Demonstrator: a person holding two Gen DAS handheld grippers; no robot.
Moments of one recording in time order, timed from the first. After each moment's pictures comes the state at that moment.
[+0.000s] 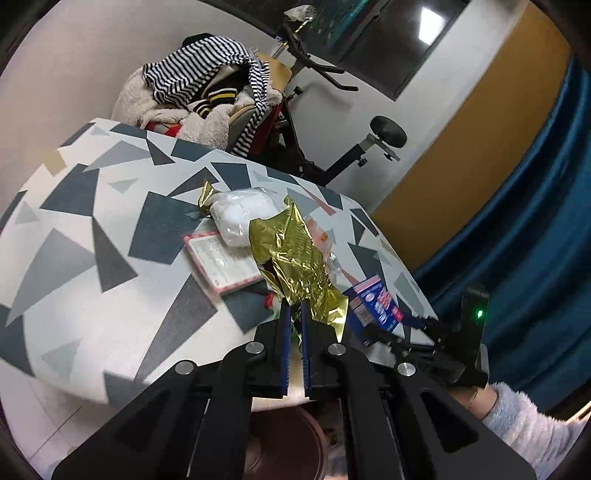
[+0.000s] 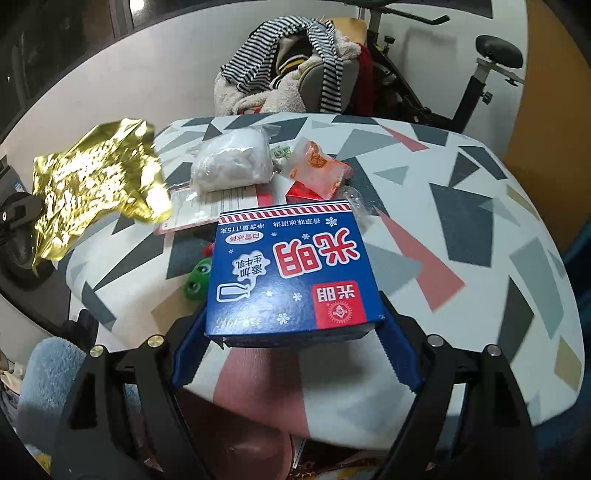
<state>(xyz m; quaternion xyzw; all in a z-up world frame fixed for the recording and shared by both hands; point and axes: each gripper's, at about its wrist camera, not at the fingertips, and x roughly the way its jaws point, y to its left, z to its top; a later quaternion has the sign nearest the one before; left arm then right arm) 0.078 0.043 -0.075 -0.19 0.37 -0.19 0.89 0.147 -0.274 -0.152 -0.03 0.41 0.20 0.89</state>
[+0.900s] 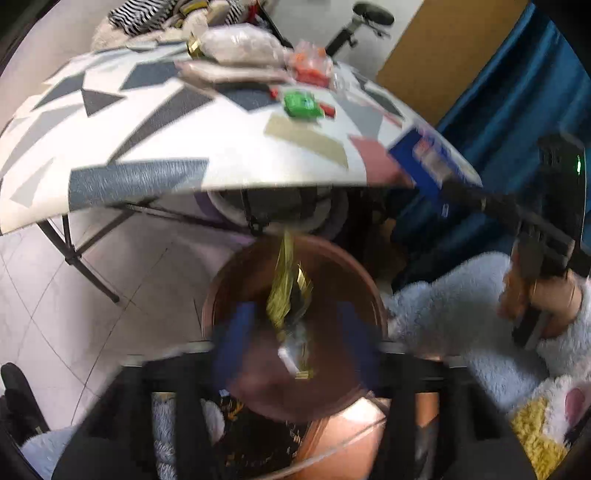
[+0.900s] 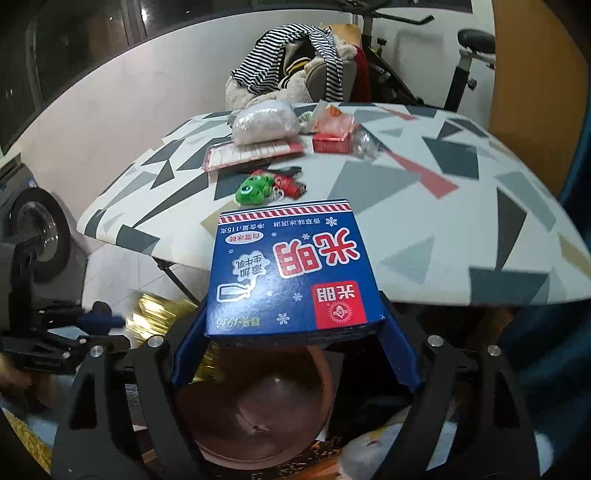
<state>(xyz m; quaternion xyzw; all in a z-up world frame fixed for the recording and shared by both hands) -0.027 0.008 -0.219 -0.06 0.49 -0.21 0.84 0.025 -0.278 -0.193 0.01 0.39 0.20 0.90</state>
